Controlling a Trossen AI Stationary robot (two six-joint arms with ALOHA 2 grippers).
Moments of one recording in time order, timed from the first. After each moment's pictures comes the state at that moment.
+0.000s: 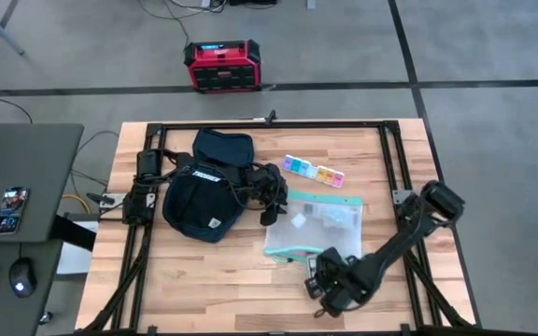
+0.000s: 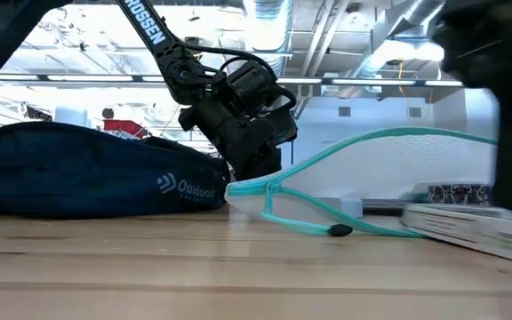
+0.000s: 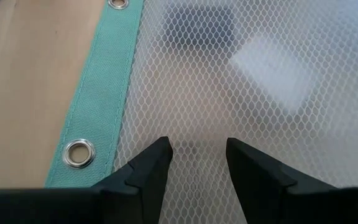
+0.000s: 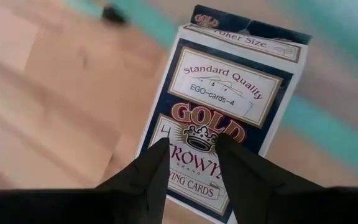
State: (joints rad) left arm 0.19 2.07 1.13 0.07 0.30 0.08; right arm 0.76 1.90 1.19 -0.65 0.35 1.86
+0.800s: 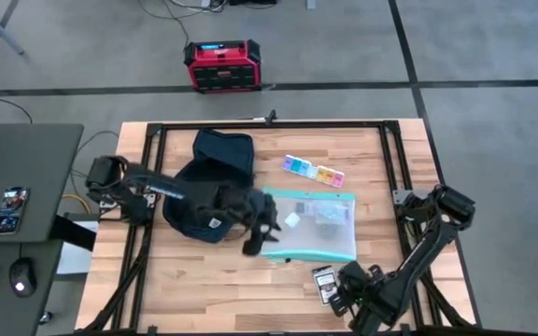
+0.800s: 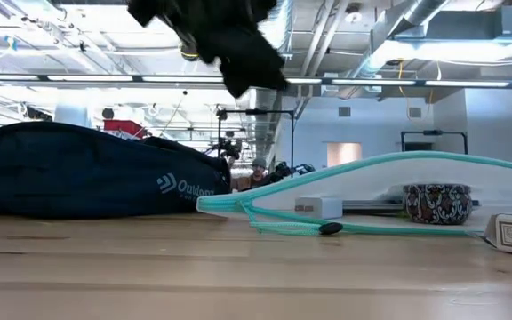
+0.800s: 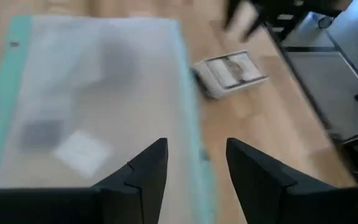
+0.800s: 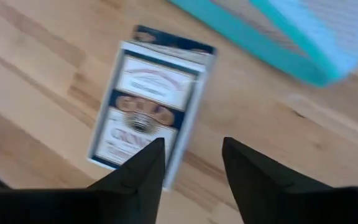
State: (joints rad) left arm -0.15 1.67 1.13 -0.11 0.15 -0.12; right arm 0.93 1.86 1.30 -0.98 0.37 1.98
